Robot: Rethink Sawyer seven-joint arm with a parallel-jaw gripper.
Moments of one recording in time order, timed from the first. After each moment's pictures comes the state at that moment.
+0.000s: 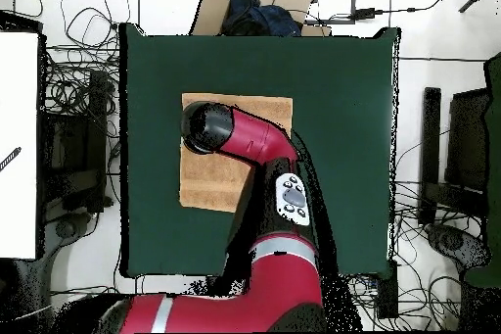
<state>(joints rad) -0.09 -0.49 -0.01 1.54 0.29 0.50 1.73</state>
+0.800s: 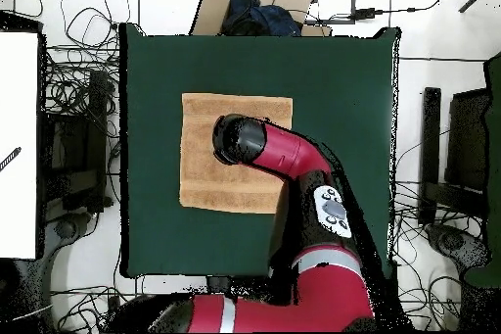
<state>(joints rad) -0.21 -0.52 0.03 1.62 0.17 0.43 1.73</state>
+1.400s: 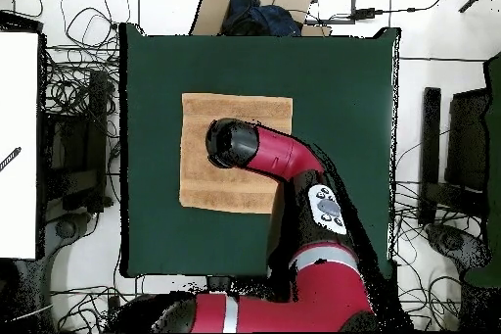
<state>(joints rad) -0.21 -0.52 0.07 1.64 0.15 0.42 1.73</state>
